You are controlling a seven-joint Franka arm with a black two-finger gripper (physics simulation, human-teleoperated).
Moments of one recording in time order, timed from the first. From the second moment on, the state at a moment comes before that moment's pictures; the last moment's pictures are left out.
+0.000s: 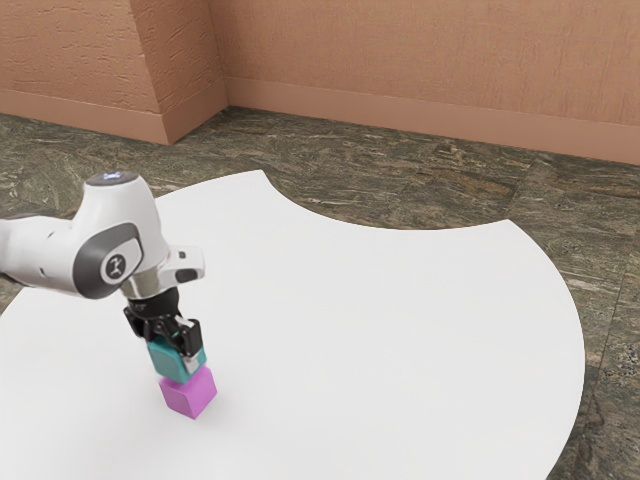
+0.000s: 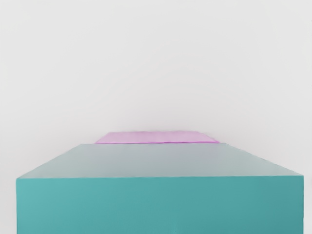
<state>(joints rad) 0.20 -0.19 -0.18 -2.54 -0.10 2.31 0.11</state>
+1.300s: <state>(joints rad) 0.21 -0.19 -0.20 -2.57 -0.09 2.35 0.02</state>
